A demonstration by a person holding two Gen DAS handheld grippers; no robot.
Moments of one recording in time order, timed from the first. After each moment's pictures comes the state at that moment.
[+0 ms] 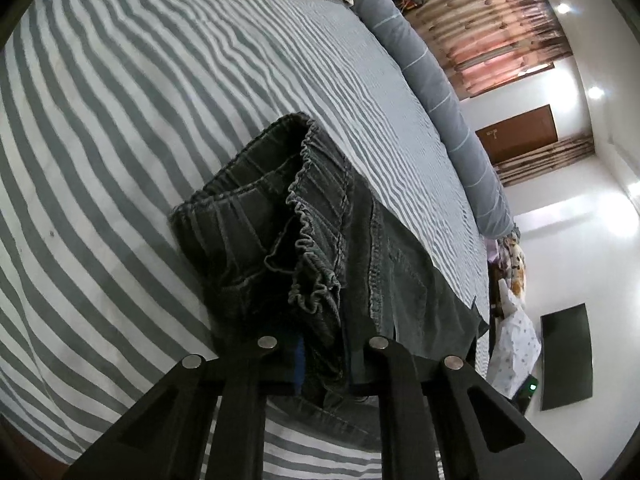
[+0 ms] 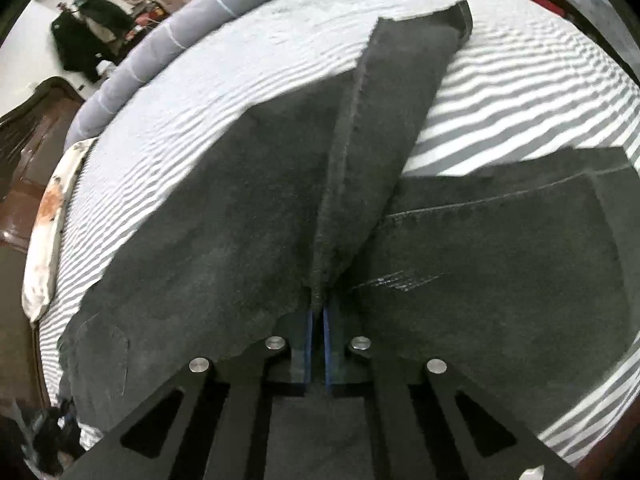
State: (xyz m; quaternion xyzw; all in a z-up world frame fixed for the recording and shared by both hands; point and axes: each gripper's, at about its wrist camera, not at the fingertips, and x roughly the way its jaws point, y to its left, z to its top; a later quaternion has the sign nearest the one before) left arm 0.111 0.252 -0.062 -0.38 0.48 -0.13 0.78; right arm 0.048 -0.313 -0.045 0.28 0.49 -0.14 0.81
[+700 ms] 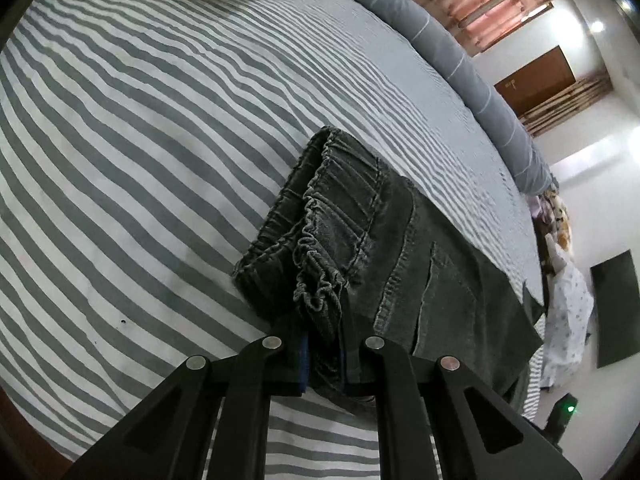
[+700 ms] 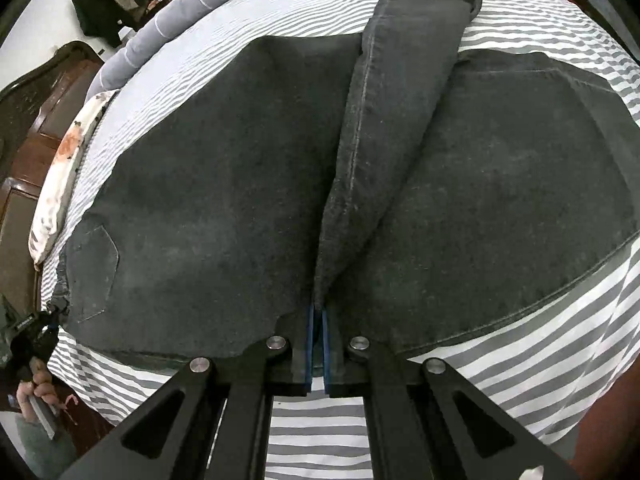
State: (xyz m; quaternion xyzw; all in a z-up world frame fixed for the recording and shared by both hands) left arm 0.134 0.263 -0.057 -0.26 0.53 -0.12 0.80; right arm -0.023 -0.247 -0.071 0.27 0.53 -0.11 0.80
